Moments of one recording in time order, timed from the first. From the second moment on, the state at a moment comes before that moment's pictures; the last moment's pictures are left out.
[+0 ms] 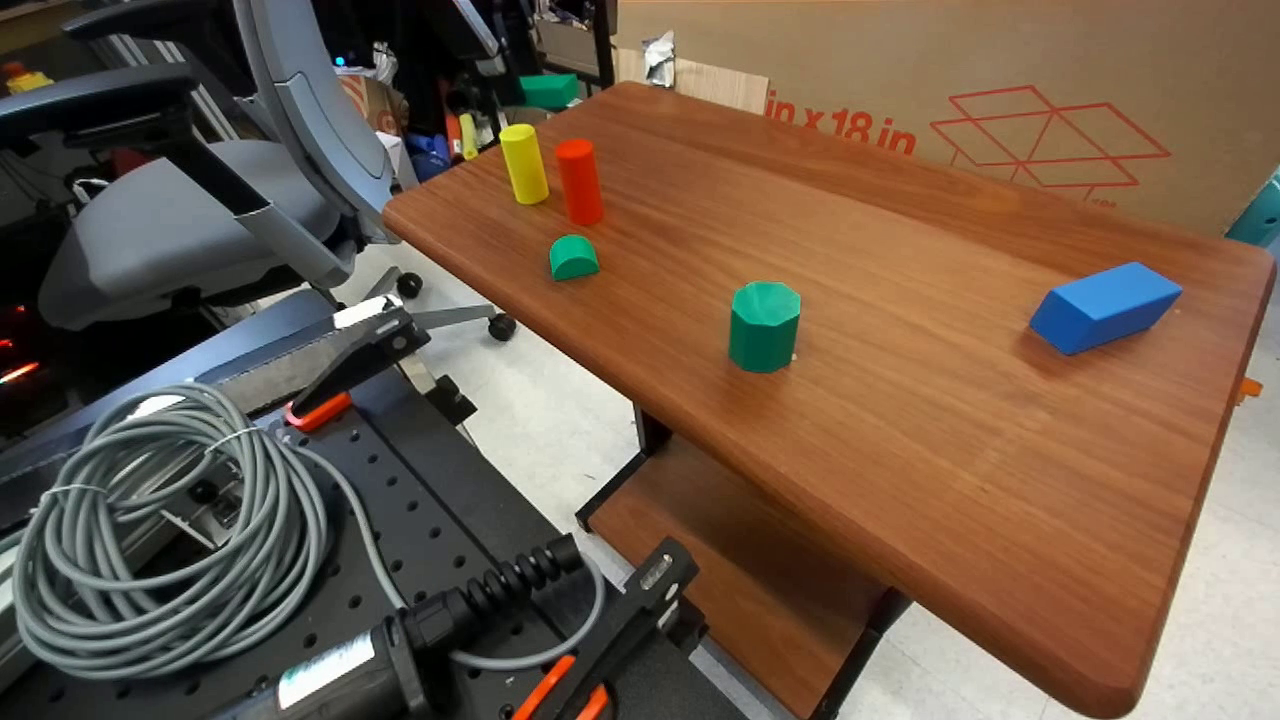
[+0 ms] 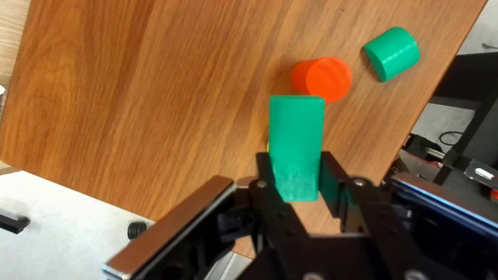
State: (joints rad) arm 0.16 0.30 0.23 -2.18 -0.32 2.48 -1.41
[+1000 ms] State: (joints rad) arm 0.15 0.34 0.20 -2.18 -0.28 2.48 -1.21
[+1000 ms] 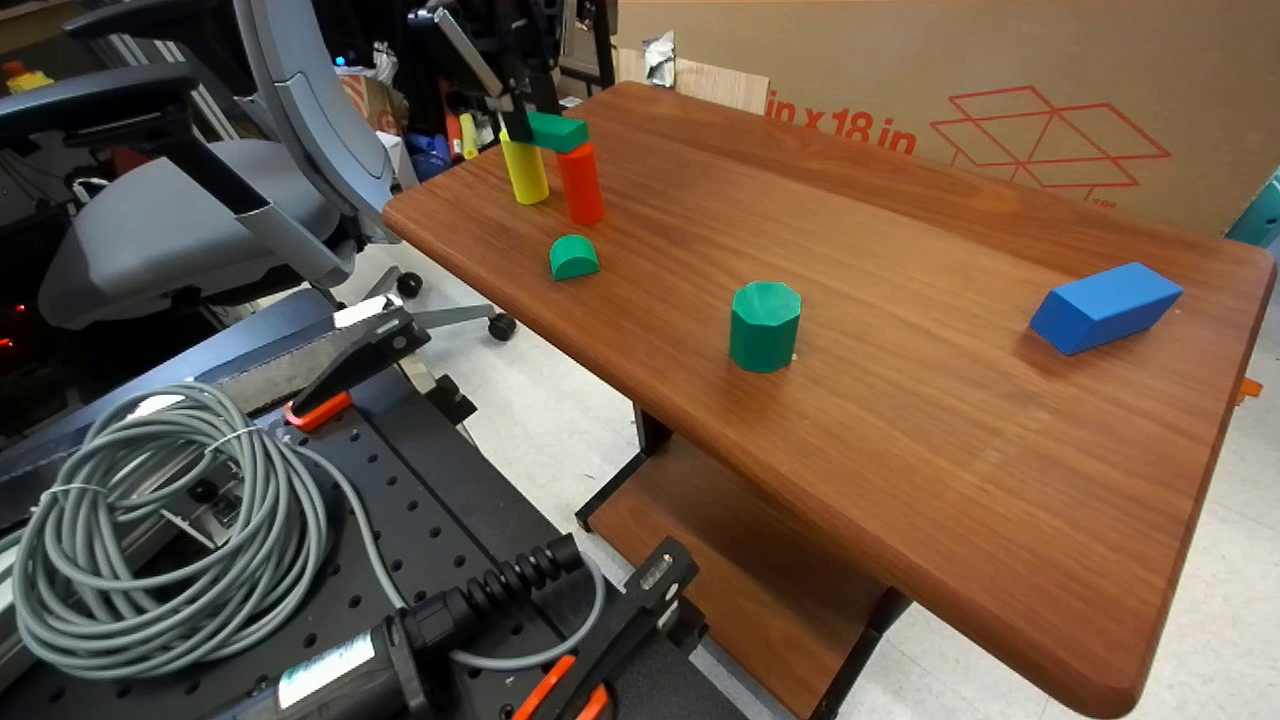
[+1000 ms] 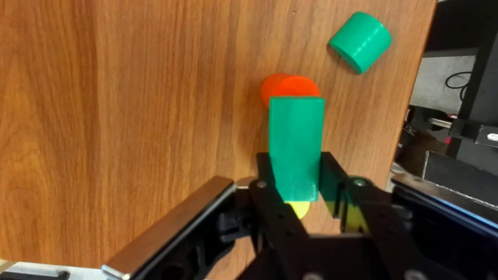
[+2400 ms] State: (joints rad) arm 0.12 0.17 0.20 -2.17 -0.13 2.33 -0.92
